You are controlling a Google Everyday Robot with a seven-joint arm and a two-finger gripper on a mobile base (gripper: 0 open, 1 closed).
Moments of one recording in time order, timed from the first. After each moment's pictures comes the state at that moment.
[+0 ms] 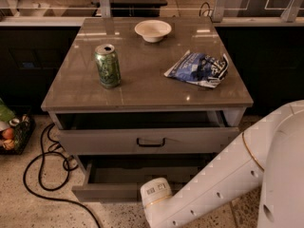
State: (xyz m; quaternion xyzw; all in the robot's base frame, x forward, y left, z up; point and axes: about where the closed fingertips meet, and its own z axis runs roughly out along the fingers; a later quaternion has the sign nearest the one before) arm 0.378 -0.011 0.427 -0.73 0.67 -0.07 0.09
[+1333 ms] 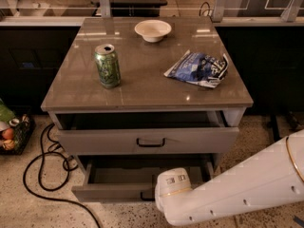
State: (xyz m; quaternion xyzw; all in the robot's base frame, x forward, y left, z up) arm 0.416 -0.042 0.476 -0.72 0.67 -0.09 0.15
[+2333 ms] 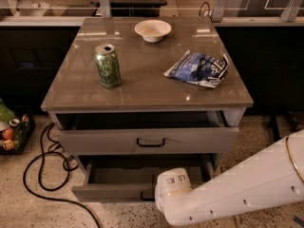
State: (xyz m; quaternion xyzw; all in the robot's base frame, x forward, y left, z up) arm 0.416 -0.042 0.477 -0.72 0.67 -0.09 0.15
